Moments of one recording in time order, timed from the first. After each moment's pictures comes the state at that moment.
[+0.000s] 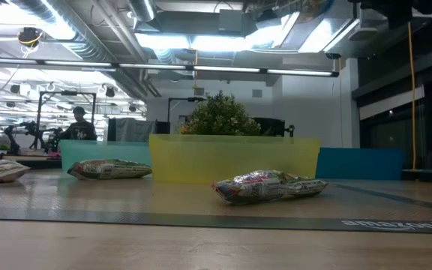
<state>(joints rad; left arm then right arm) -0.38 1.05 1.12 -0.69 -1.38 0.12 -0.27 0.86 0.66 0.19 -0.84 -0.38</state>
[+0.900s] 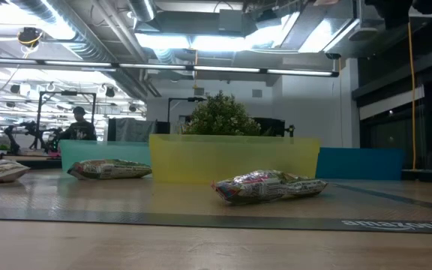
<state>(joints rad) -0.38 1.05 1.12 -0.68 -1.38 0.13 -0.27 0.86 0.66 0.18 -1.08 -0.45</state>
